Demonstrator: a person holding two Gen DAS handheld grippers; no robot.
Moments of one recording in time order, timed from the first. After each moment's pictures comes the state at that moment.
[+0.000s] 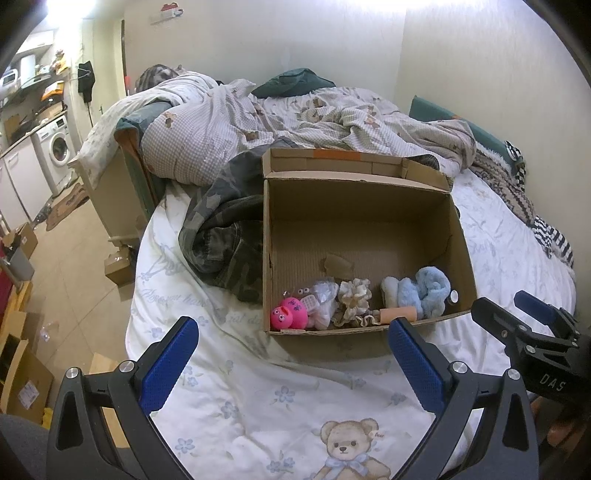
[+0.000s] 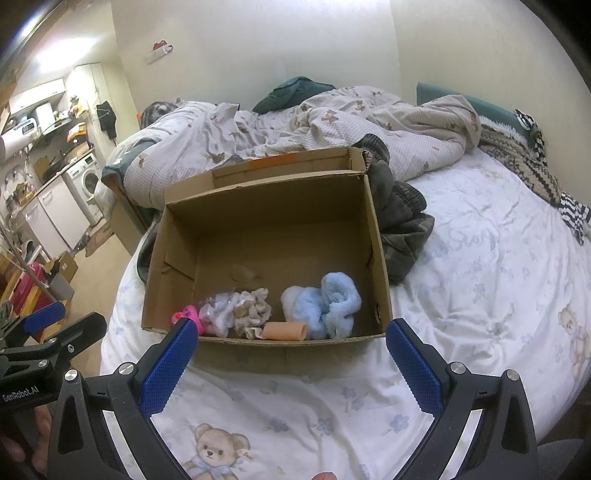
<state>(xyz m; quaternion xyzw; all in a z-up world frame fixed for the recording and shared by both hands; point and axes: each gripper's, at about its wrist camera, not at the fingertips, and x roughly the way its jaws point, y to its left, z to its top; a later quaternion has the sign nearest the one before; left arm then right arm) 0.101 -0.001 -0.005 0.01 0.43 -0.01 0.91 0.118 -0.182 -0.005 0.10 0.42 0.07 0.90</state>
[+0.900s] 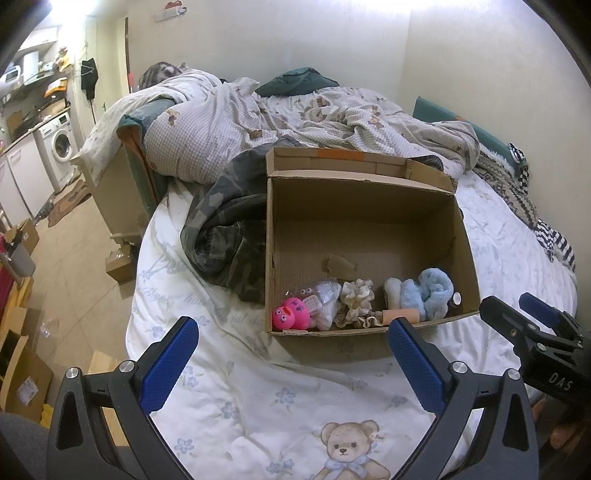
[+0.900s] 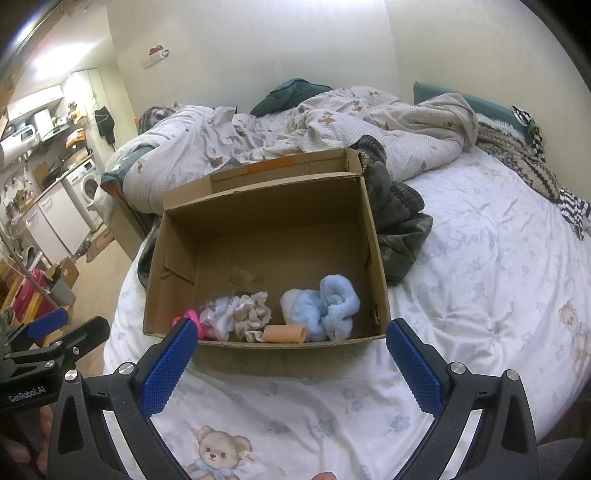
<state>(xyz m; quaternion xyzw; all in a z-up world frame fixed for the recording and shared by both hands) 0.106 0.001 -0.007 0.00 0.43 0.00 0.90 0.119 -0.184 -0.003 0.10 0.42 0.07 0.90</state>
